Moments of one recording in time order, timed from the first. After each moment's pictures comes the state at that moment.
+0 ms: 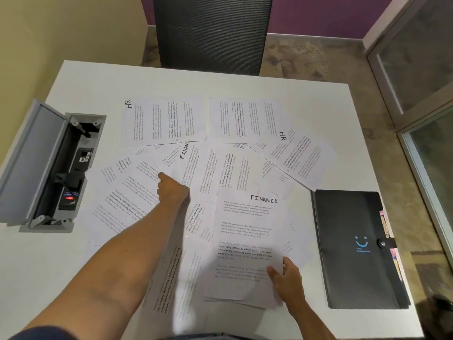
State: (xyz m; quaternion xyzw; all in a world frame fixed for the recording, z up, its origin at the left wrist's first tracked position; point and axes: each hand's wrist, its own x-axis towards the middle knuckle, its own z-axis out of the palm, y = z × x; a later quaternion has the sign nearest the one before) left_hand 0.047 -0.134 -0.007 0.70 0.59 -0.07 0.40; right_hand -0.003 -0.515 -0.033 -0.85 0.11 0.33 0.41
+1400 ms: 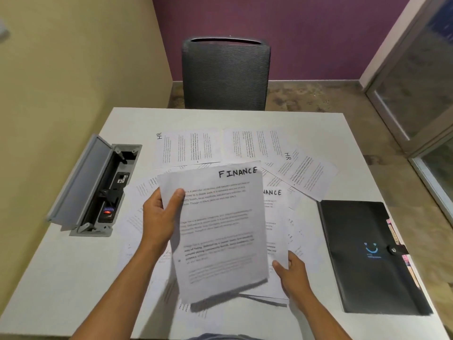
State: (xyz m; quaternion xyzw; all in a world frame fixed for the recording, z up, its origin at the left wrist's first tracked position) left_hand -0.096 -0.187 0.178 0.65 0.31 0.27 0.64; right_hand -0.018 -0.489 0.016 -0.76 0.07 0.32 0.57
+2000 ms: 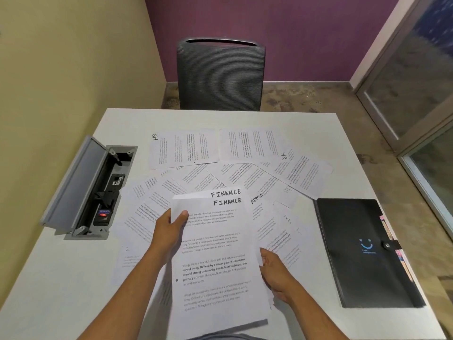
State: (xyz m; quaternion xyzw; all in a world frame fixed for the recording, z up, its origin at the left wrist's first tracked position) left_hand -0.103 -0.174 0.101 0.57 0.42 0.10 0.70; right_hand -0.030 -0.446 0.053 -0.64 -0.02 0.48 0.60
